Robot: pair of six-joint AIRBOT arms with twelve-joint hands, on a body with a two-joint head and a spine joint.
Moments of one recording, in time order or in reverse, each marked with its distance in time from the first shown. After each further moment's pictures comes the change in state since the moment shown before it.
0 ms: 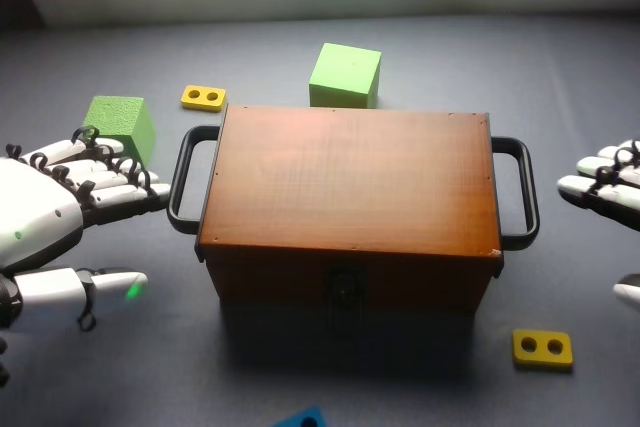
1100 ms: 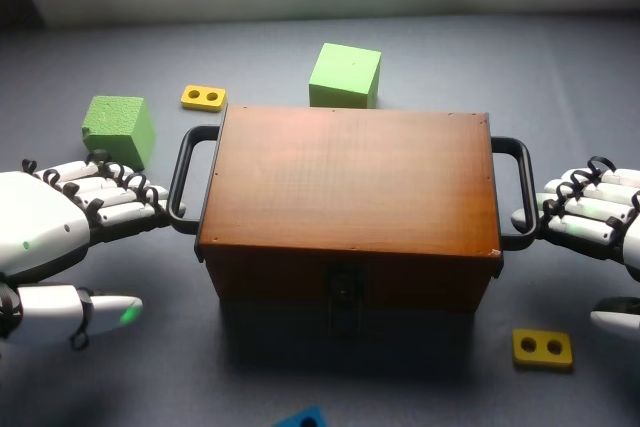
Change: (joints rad) left arm -0.043 0.004 0.029 0.149 0.132 -0.116; right arm 0.162 -0.030 0.070 -0.196 -0.348 0.052
